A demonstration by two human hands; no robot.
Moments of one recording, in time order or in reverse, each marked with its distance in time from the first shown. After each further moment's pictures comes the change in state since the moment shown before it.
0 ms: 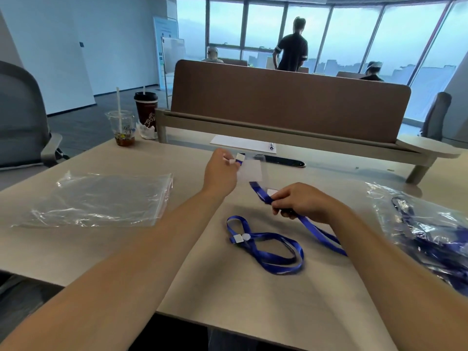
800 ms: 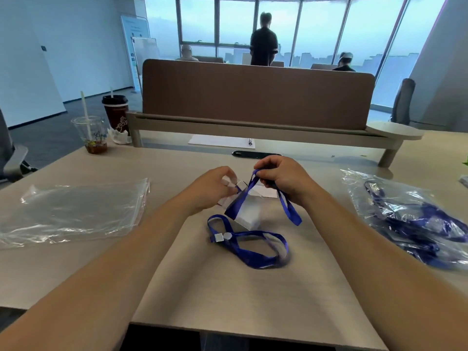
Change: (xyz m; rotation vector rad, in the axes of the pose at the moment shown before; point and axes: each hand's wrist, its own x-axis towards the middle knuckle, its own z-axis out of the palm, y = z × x) left_hand -0.015 -0.004 0.004 0.260 -0.567 0.062; right_hand 0.002 -0.004 -0.013 0.449 0.336 -0.132
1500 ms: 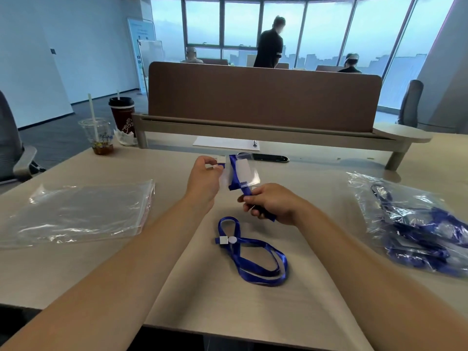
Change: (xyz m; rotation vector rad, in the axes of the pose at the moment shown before) left_hand 0.010 0.003 0.005 -0.583 0.485 -0.162; right_hand -0.009 0.019 0.030 -0.045 -0.309 0.250
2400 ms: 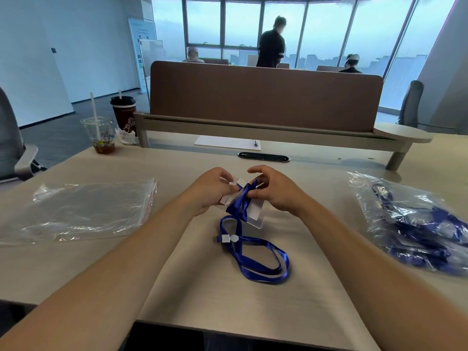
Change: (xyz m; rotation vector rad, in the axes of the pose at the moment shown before) left_hand -0.010 0.005 -0.016 0.444 -0.399 0.003; right_hand 0.004 -0.008 -0.007 -0.369 0.209 -0.268
